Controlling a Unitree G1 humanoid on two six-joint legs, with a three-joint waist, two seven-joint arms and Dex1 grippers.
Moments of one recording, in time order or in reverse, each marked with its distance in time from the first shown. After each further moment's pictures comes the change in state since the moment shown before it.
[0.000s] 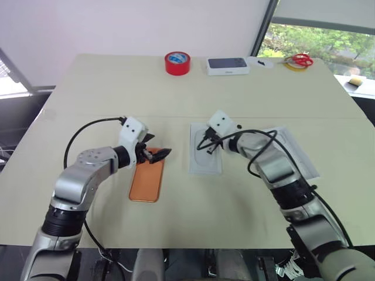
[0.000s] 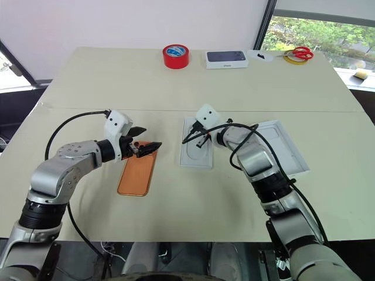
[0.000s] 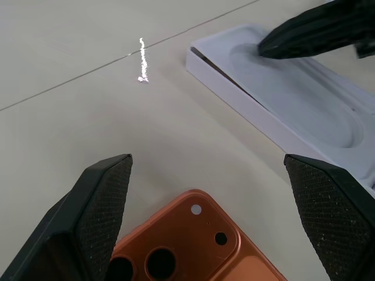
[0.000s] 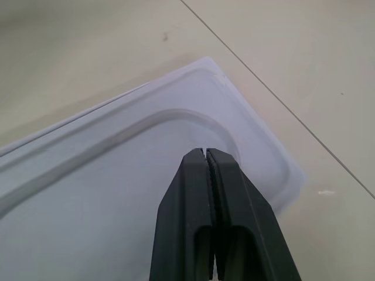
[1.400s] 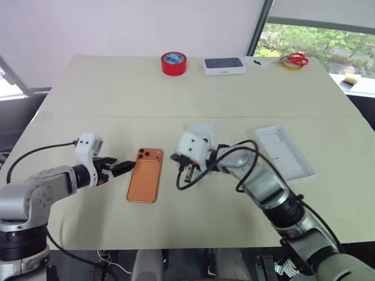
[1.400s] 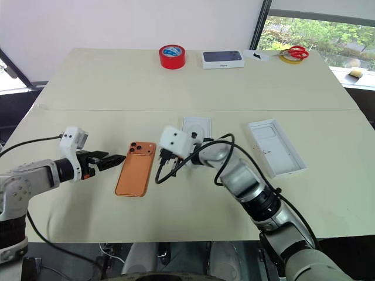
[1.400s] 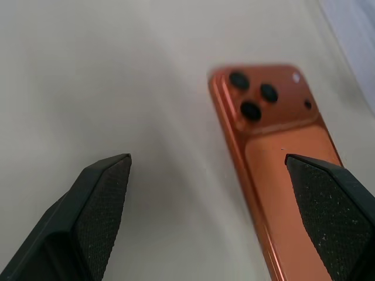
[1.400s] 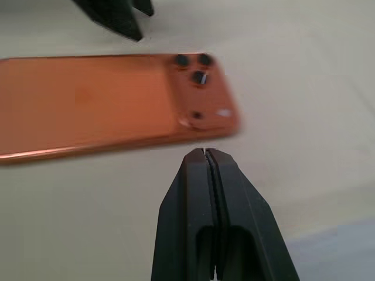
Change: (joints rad) left arm 0.148 0.073 0.447 -0.062 -0.304 0.601 0.118; right arm 0.070 0.053 0.231 -0.333 -0.009 0.081 0.217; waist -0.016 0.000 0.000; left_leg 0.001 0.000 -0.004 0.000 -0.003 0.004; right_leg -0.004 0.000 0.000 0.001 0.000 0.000
